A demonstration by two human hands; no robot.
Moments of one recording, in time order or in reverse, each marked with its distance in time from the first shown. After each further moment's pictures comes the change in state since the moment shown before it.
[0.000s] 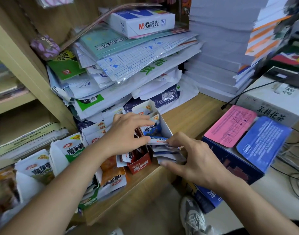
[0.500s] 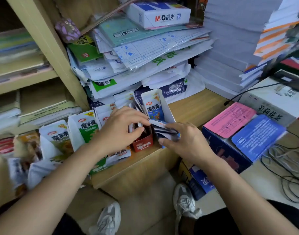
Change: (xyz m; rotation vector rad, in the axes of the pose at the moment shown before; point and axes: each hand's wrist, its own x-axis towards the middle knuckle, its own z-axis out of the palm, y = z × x) left_hand -0.070 0.015 -0.003 -0.146 0.246 0.016; right_hand 0.004 -0.017 0.008 -0.059 0.004 0.176
